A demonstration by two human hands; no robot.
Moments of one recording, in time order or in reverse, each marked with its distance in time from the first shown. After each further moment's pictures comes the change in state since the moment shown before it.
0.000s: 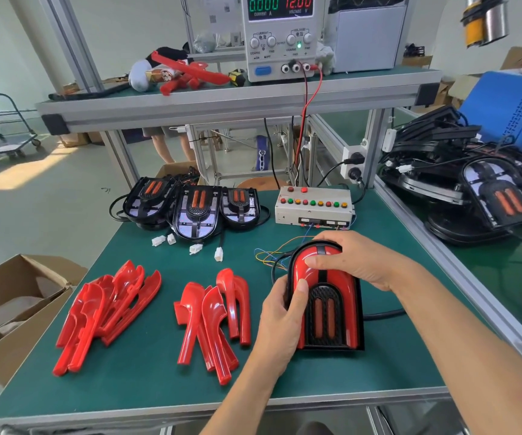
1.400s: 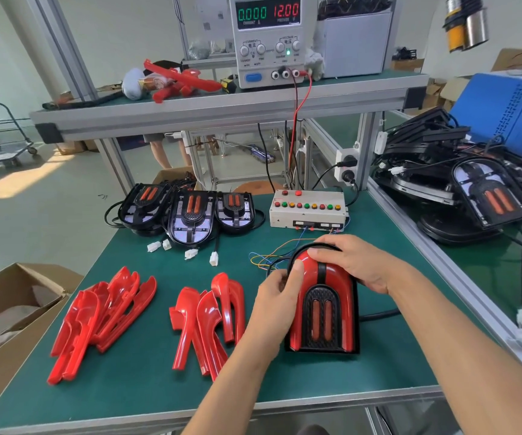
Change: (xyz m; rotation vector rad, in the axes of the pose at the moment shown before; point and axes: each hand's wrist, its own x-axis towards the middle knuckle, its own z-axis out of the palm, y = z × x) left_hand 0.017 0.034 0.001 0.134 0.012 -0.227; right_hand -0.007 0.000 -0.002 0.182 0.023 0.102
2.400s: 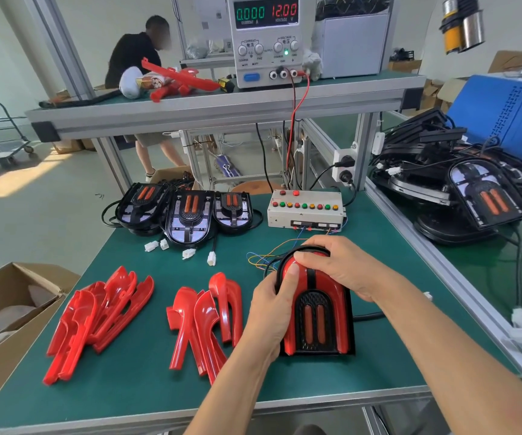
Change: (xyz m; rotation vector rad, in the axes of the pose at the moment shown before) left_hand 0.001 -0.011 0.002 -0.181 -0.019 0.052; right_hand -0.005 -0.003 0.020 -0.128 0.085 -0.139
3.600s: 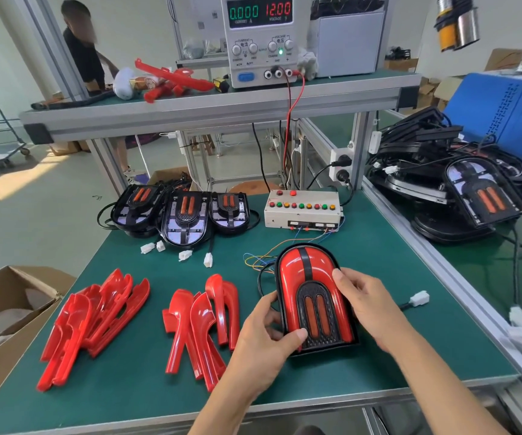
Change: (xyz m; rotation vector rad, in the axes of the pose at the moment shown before) left_hand -0.031 -0.035 -0.031 0.344 -0.120 0.042; right_hand -0.048 0.065 0.007 0.111 0.260 -0.009
